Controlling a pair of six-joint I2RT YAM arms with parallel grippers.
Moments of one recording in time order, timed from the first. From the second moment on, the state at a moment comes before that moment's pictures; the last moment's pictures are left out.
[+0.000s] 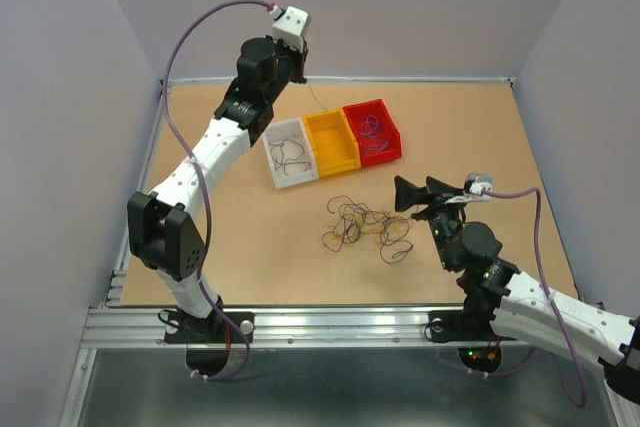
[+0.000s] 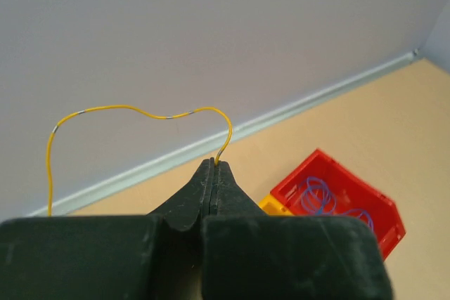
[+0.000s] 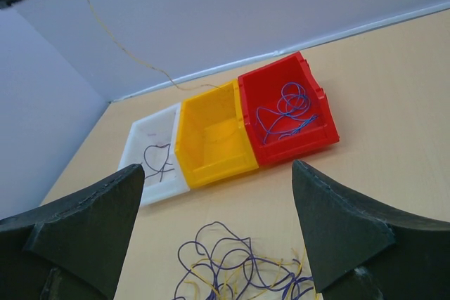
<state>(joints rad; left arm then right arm) -0.44 1.67 1.64 0.07 0.01 0.06 0.91 0.63 0.33 0.49 0.72 0.34</state>
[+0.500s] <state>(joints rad) -0.47 1.72 1.47 0.01 0.15 0.19 0.91 0.64 0.33 0.50 0.71 0.34</state>
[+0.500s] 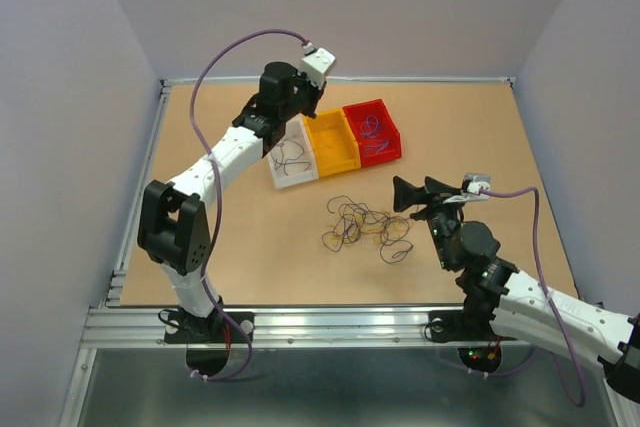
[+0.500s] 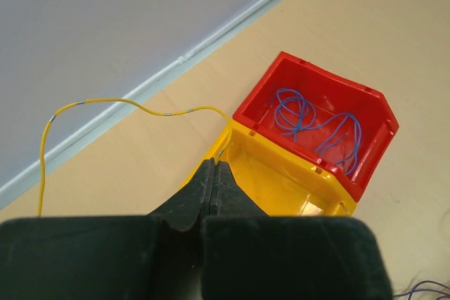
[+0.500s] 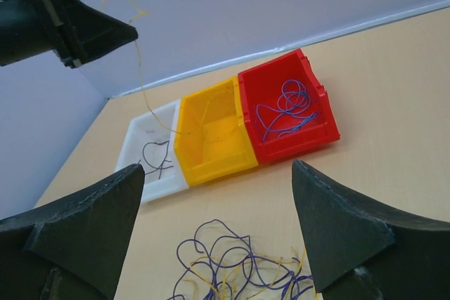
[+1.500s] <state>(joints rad) -0.61 2.31 1.86 -0.44 0.02 0.23 0.91 0.64 0.33 0.50 0.70 0.34</state>
